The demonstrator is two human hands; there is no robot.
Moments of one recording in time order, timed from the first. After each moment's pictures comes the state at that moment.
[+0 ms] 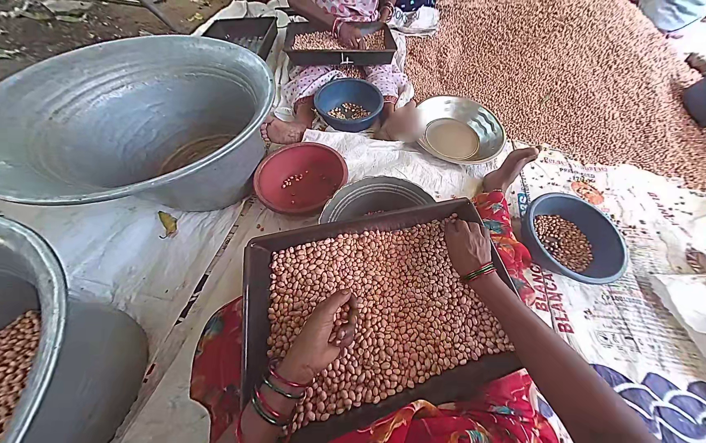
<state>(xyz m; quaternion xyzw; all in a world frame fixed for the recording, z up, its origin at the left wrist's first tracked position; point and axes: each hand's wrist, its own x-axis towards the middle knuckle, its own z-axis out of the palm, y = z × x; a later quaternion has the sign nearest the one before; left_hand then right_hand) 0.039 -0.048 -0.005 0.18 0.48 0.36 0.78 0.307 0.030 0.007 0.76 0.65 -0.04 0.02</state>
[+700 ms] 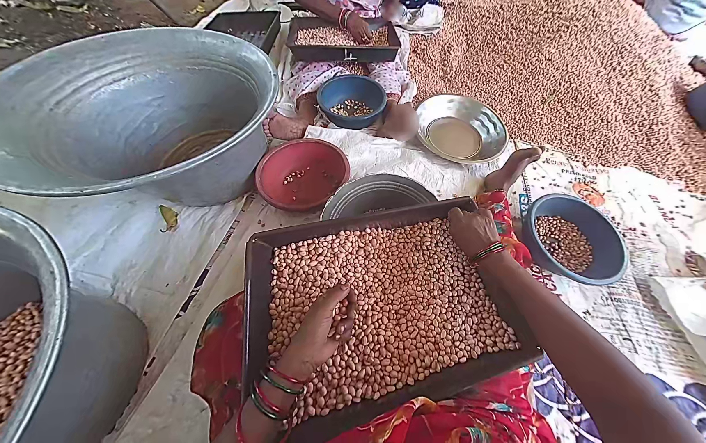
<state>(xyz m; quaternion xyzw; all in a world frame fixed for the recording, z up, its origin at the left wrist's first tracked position) 0.036 -0.047 -0.006 0.20 0.48 0.38 0.76 0.319 0.051 0.030 0.71 0.70 -0.05 0.07</state>
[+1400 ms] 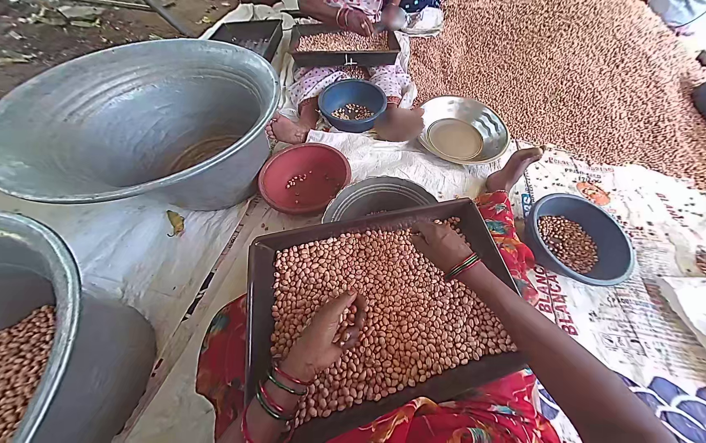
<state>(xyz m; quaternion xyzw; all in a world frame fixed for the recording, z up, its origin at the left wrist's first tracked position) 0.037 -0.050 -0.007 0.23 0.47 0.32 0.79 0.266 0.037 0.055 0.63 0.72 -0.29 -0.02</state>
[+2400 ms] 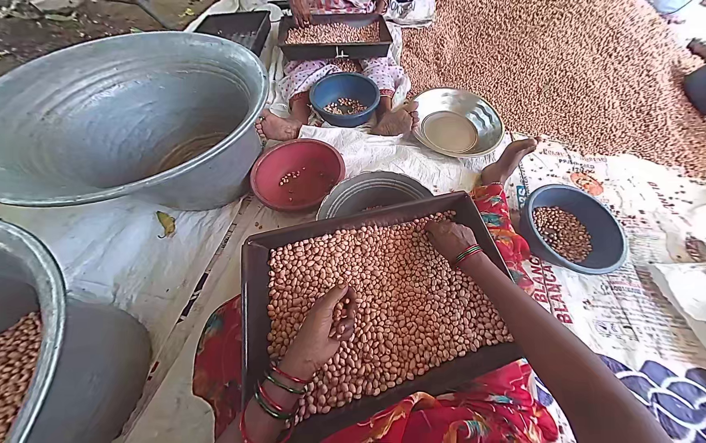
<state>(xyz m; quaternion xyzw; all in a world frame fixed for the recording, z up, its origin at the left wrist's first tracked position) 0.040 -0.050 -0.007 0.20 0.49 0.38 0.76 0.299 0.051 0.015 0.70 0.67 -0.20 0.14</state>
